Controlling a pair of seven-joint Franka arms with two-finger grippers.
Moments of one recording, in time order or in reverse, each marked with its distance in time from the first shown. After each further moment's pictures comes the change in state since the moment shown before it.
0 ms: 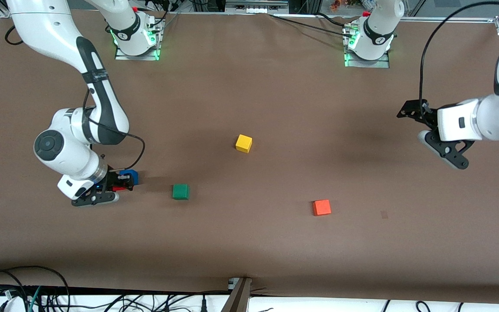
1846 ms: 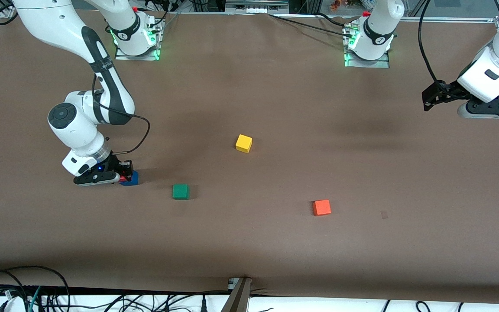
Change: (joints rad) left arm -0.355 -0.327 0.405 -0.263 0.105 0.250 -0.432; right arm 0.010 -0.103 -0.016 -0.301 -0.040 0.340 0.000
